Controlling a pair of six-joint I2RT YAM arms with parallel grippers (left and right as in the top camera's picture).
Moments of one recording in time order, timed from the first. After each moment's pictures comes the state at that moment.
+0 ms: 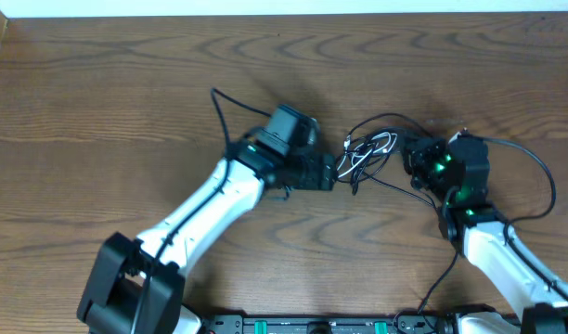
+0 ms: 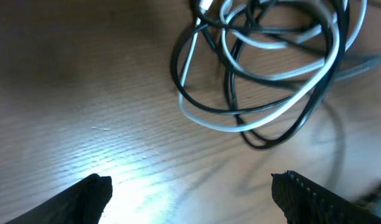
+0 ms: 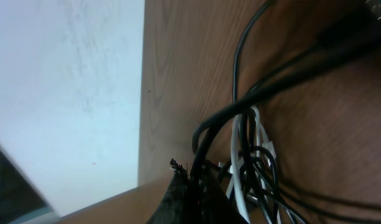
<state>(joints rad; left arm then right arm) -0.60 1.62 1.10 -0.58 0.28 -0.49 0.12 1.33 0.50 0.33 -0.23 1.43</state>
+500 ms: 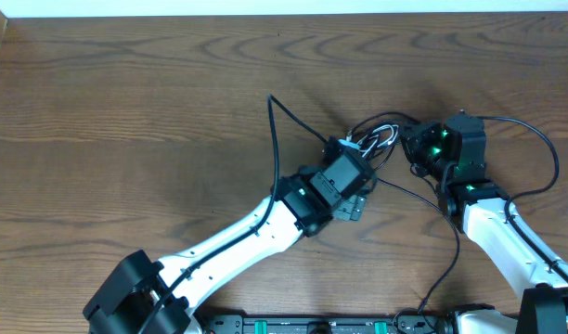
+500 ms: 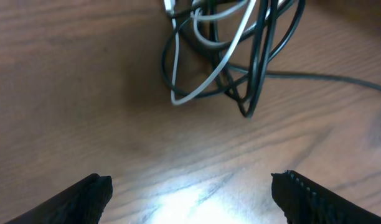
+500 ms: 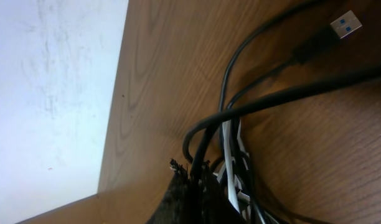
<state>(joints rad) -0.91 1.59 1.10 -0.54 -0.19 -0.51 0.12 1.41 0.65 0.14 -0.19 1.25</state>
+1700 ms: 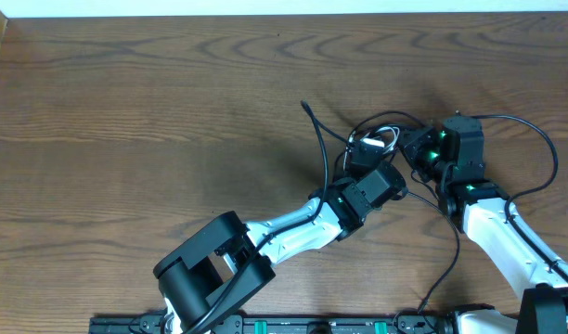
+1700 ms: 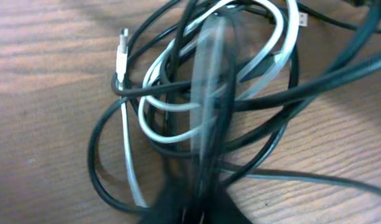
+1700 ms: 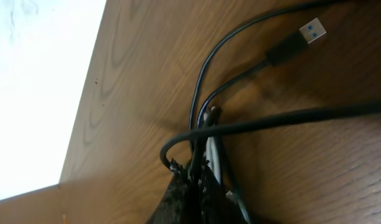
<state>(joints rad) -0.99 1.90 1.10 -0.08 -0.37 -0.61 0.12 1.41 0.66 0.06 -0.18 1.10</state>
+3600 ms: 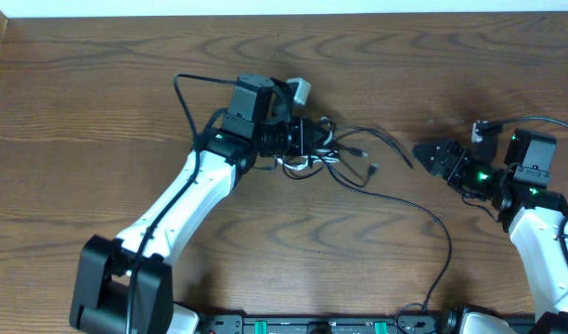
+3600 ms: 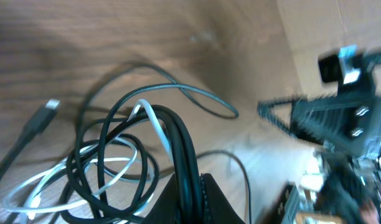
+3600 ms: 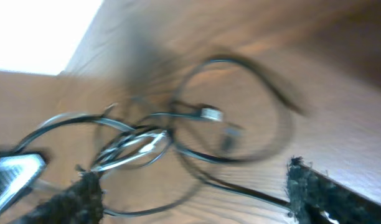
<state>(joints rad) -0.40 1.62 1.10 -0.26 0.71 -0.43 -0.23 1.29 0.71 -0.34 -0.78 0.42</state>
